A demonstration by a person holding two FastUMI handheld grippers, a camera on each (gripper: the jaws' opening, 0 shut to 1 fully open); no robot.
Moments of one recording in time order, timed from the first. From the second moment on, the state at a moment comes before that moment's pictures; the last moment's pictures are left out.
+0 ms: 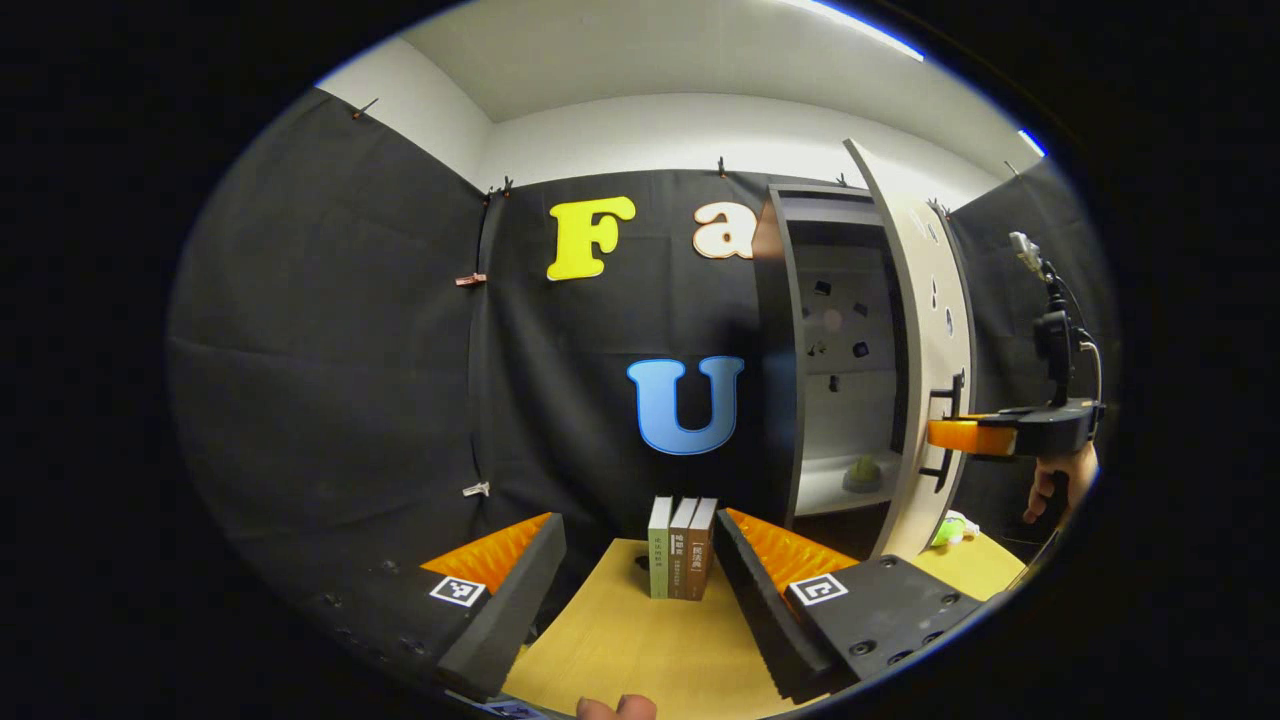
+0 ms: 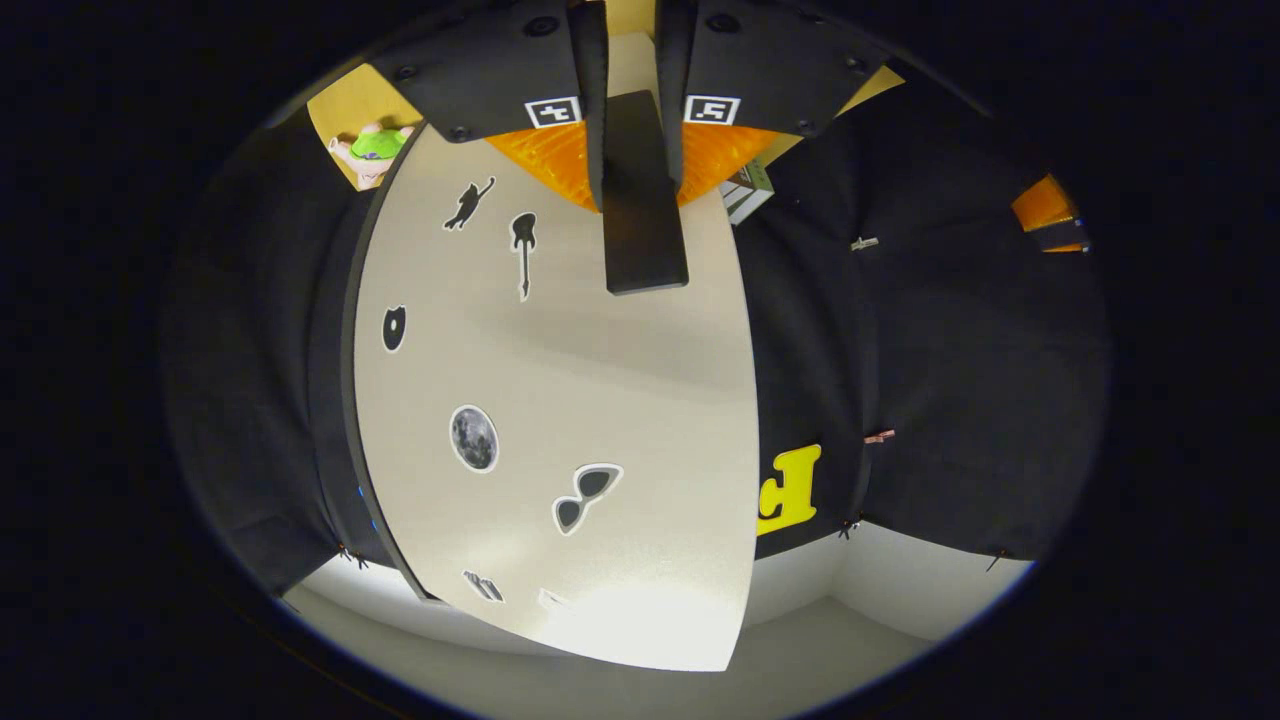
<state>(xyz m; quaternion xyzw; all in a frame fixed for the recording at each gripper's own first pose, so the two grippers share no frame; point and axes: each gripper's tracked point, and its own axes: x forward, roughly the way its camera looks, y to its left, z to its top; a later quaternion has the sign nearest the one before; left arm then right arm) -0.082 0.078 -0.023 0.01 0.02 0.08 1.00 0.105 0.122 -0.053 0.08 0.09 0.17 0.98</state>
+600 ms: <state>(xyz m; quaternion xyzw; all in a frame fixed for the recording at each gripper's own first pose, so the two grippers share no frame) -0.053 0.046 -0.019 0.02 0.01 0.03 1.00 0.078 0.067 -0.049 0.08 0.08 0.10 0.99</state>
